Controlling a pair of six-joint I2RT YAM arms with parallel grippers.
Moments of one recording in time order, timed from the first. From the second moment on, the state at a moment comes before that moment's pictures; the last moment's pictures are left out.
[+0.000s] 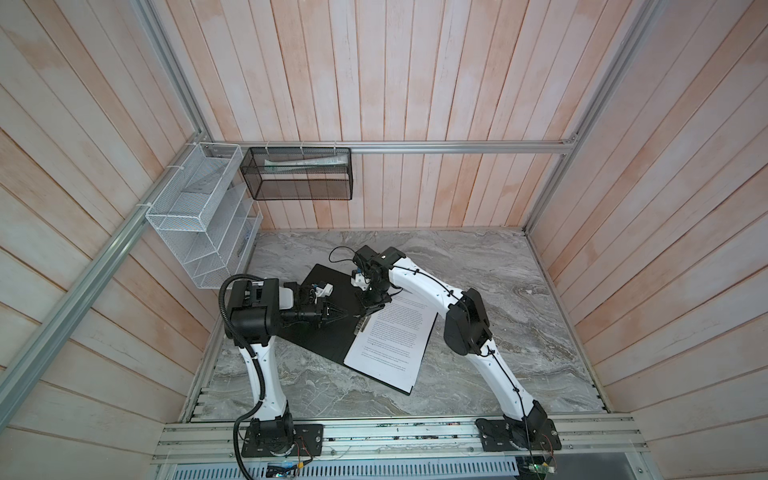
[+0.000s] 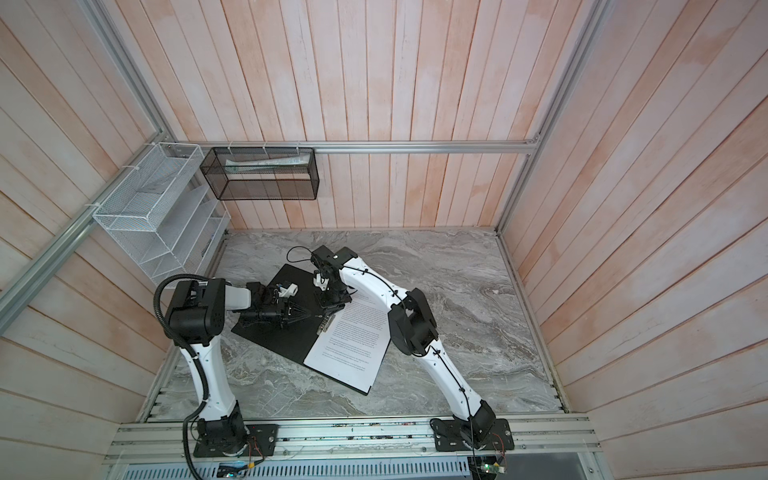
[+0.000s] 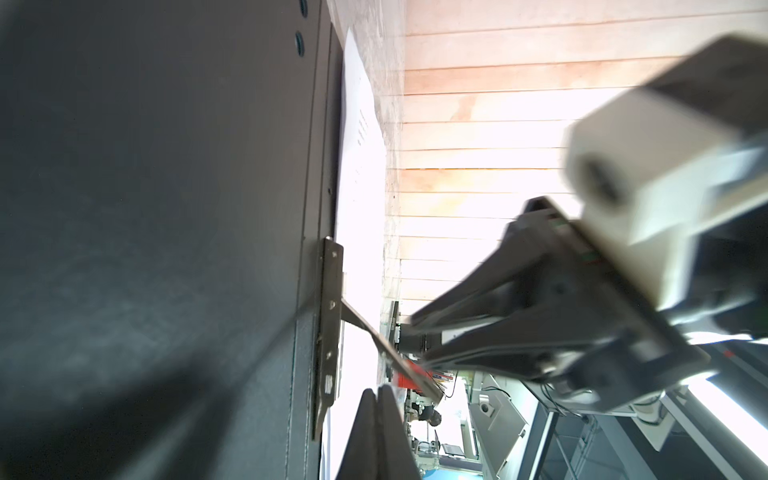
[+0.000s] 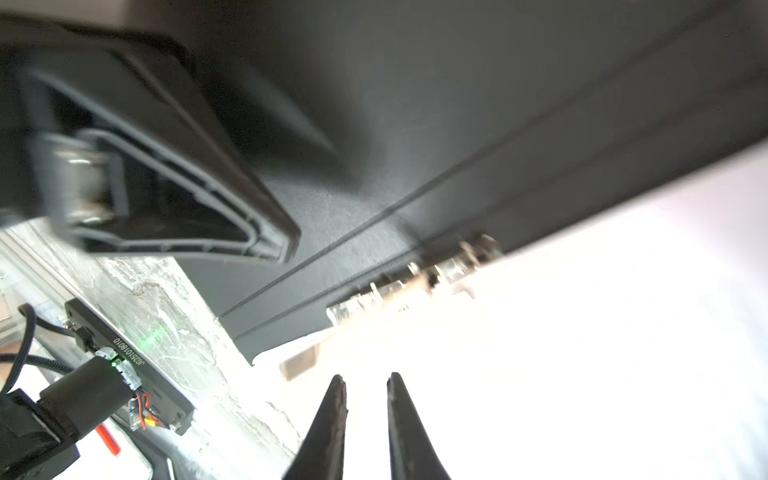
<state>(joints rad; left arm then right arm) 0.08 2.14 1.08 -0.51 1.41 0.08 0.82 2.44 2.35 -1.28 -0.33 0.35</state>
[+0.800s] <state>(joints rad) 0.11 1.92 1.22 -0.71 1.19 0.21 0.70 1.50 0.91 -0.62 -0.38 0.91</state>
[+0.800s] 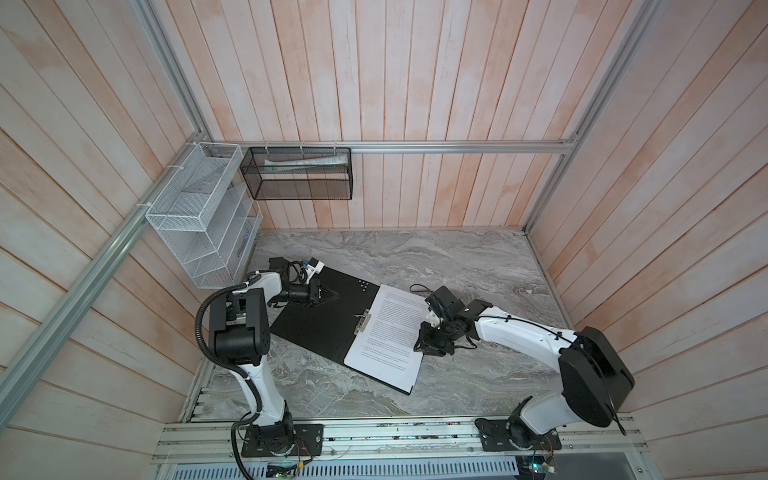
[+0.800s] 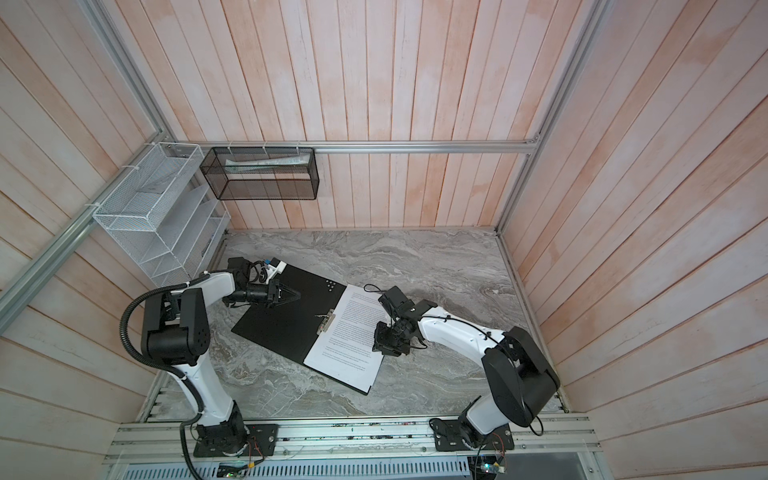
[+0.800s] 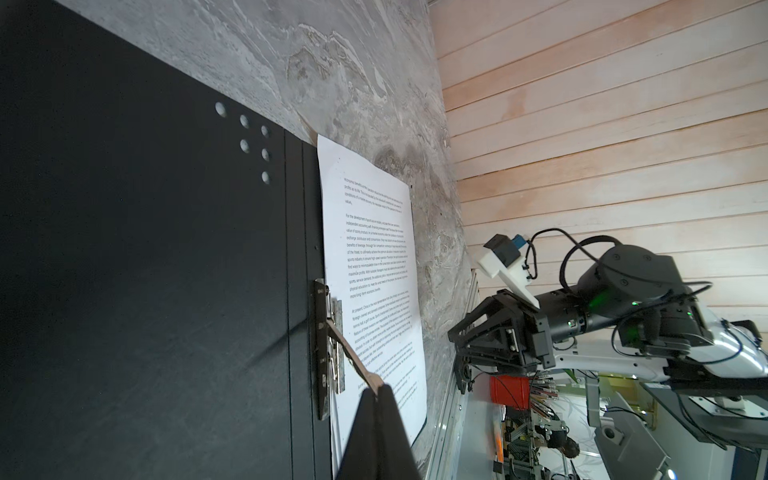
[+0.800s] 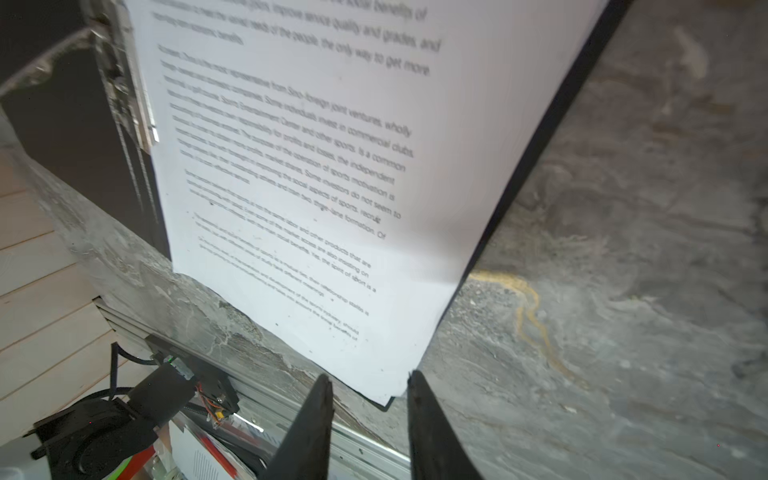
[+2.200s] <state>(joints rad) 0.16 1.93 1.16 -0.73 1.19 0.19 0.37 2.00 1.20 -0.40 -0.67 0.60</state>
